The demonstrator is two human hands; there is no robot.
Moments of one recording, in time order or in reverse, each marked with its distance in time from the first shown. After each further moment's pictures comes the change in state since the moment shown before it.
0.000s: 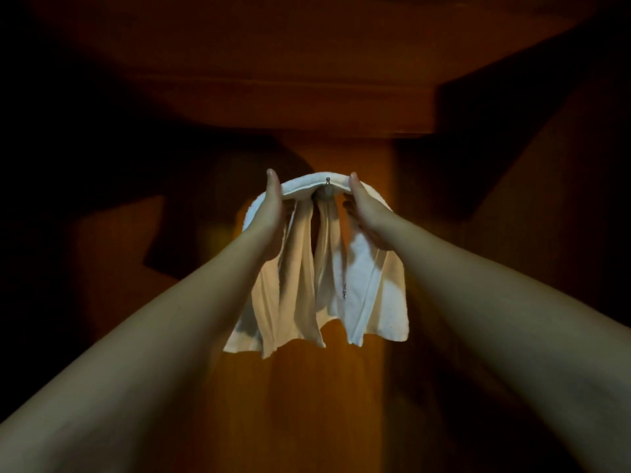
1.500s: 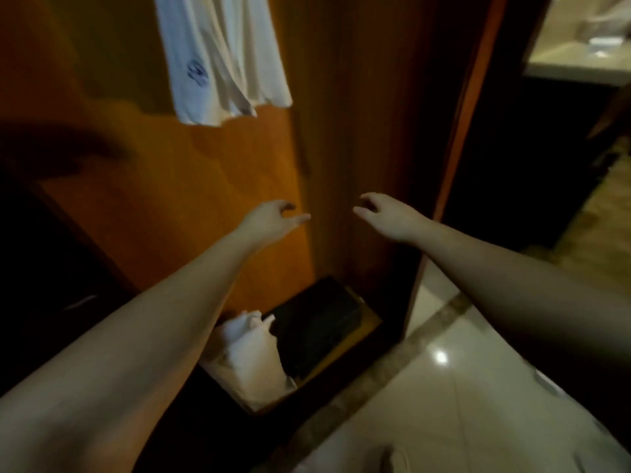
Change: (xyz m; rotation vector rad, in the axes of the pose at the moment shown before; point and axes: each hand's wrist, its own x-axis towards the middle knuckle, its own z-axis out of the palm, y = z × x) left_hand -0.330 -0.172 -0.073 0.922 -0.905 -0.284; right_hand -0.478 0.145 0.050 -0.787 0.045 0.670
